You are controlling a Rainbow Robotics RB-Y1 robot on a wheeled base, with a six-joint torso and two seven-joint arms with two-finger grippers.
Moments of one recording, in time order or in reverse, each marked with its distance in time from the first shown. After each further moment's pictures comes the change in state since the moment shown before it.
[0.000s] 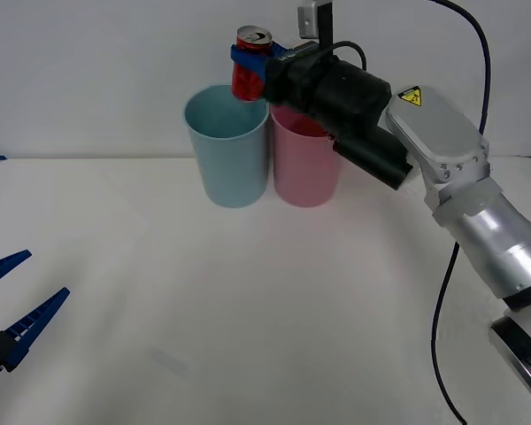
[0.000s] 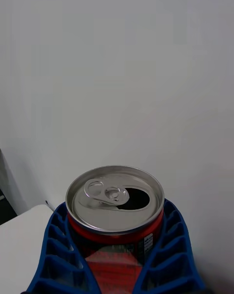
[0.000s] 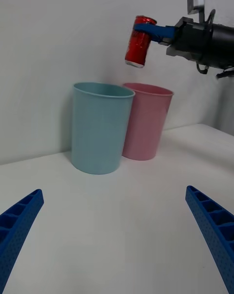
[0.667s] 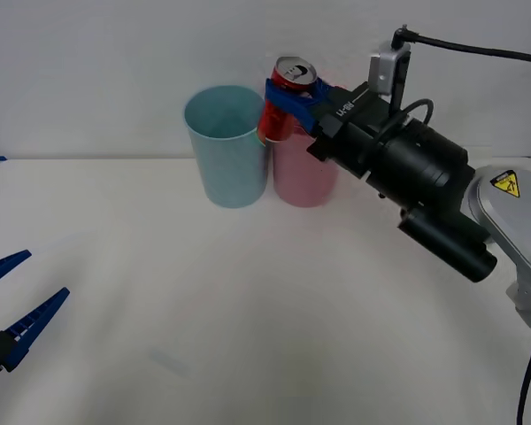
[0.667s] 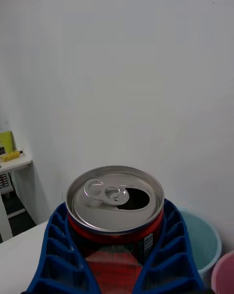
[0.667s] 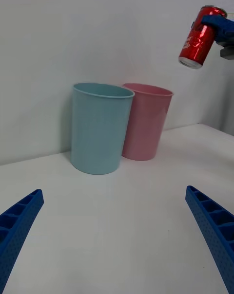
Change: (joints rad) right arm 0.444 -0.195 -0.030 -0.635 -0.041 0.041 -0.030; left arm 0.000 0.000 0.000 0.000 0.000 0.000 0.000
